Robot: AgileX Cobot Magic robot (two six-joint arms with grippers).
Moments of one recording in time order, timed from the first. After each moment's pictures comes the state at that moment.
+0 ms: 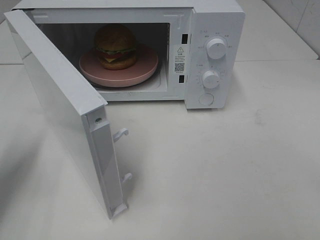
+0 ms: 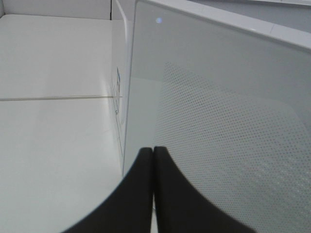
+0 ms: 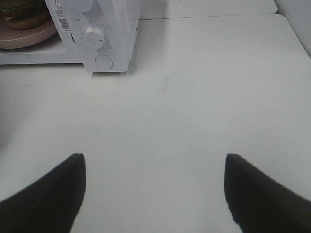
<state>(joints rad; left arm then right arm) 0.09 1.32 -0.23 0.49 -0.86 -0.37 0.08 -0.01 -0.50 0.01 1.00 0.09</state>
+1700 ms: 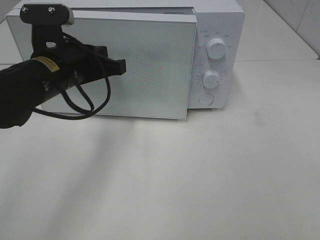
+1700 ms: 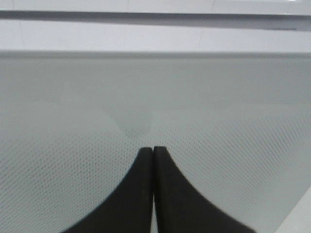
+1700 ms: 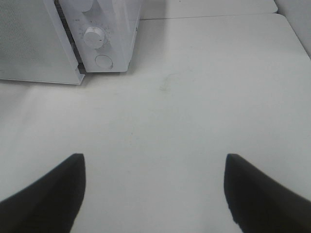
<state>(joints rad) -0.61 1.76 -0.78 -0.30 -0.69 0.07 0.08 -0.01 -0.50 0.01 1.00 0.09</state>
